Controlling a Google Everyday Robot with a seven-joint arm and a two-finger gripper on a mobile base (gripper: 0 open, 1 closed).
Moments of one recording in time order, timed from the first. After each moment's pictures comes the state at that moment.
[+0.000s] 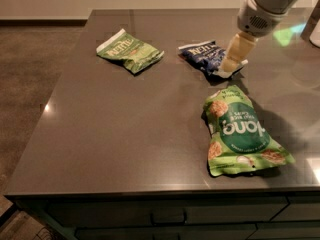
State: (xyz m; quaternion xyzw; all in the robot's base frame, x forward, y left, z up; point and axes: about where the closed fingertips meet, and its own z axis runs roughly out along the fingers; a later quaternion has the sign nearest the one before) arm 0.628 -0.191 0.943 -0.53 0.82 -0.03 0.20
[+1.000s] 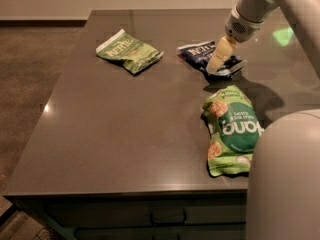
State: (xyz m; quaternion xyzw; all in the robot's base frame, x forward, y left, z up) arm 0.707 -0.196 0.886 -0.46 0.87 0.01 0.18
